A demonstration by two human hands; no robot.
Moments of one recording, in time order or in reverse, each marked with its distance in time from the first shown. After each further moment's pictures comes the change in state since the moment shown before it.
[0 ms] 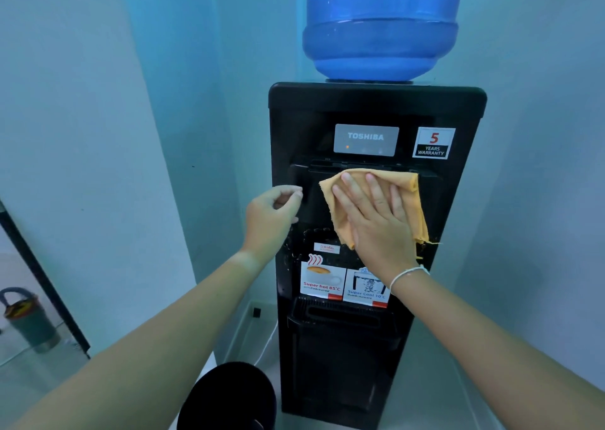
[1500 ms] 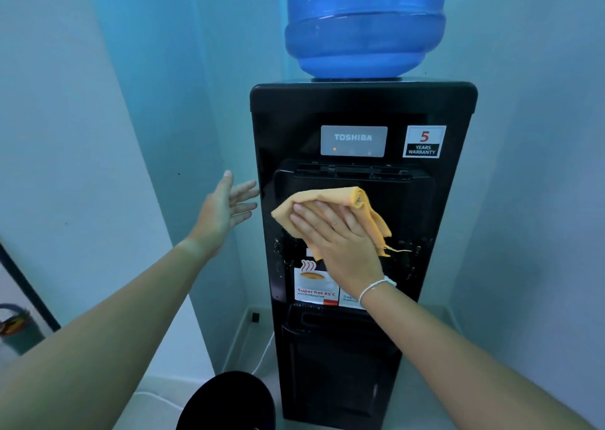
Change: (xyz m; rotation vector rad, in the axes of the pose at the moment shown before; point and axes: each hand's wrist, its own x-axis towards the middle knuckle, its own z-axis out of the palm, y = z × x) left_hand 0.050 -0.014 -0.046 -0.074 -0.130 -0.280; right_hand -0.005 -0.026 0.026 -0.148 0.003 -0.224
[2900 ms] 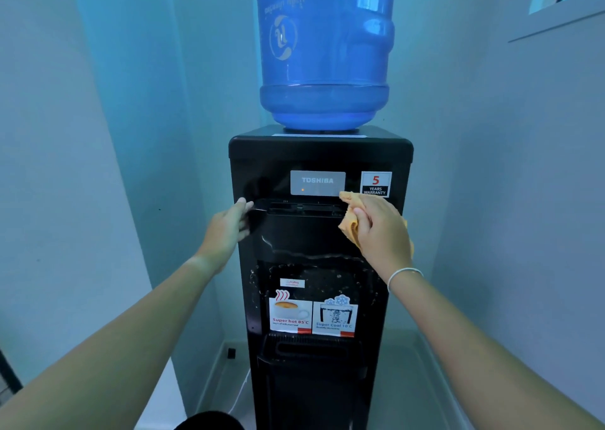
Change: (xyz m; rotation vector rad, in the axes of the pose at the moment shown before) left_hand -0.017 0.039 0.044 0.010 -0.040 0.051; right_hand 0.012 0.107 -0.056 0.690 0.009 0.730
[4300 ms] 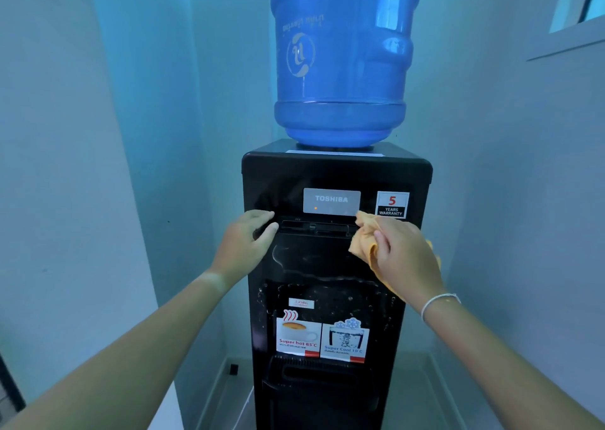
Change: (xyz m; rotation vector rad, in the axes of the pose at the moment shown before) left_hand 0.018 -0.007 -0.001 0.625 0.051 0.447; right_hand 0.006 0.003 -0.013 -0.212 -0.136 -0.071
